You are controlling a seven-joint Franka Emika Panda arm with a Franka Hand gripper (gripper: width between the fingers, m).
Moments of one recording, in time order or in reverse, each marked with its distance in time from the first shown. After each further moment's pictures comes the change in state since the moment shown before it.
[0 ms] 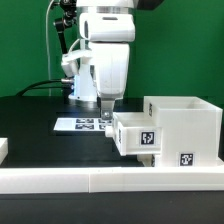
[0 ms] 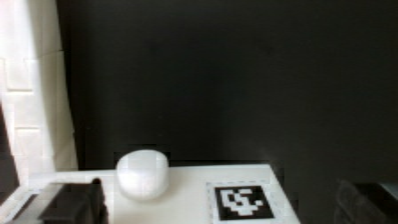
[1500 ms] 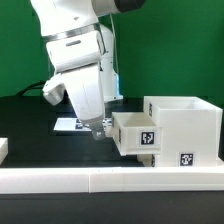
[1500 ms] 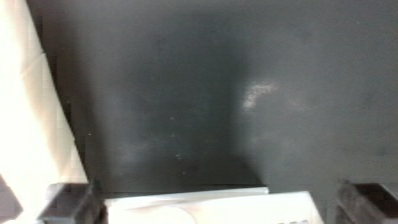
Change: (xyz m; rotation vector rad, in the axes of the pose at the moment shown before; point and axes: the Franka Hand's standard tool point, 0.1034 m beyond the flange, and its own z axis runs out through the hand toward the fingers) arm -0.011 0.011 0.027 0.024 0.257 0.053
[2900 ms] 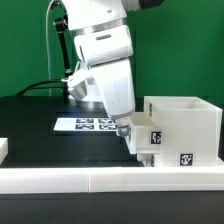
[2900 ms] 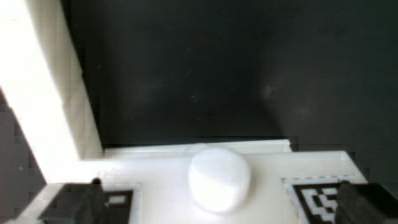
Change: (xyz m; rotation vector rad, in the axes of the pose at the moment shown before) arm 0.042 0.011 0.001 -0.007 -0.018 -0.039
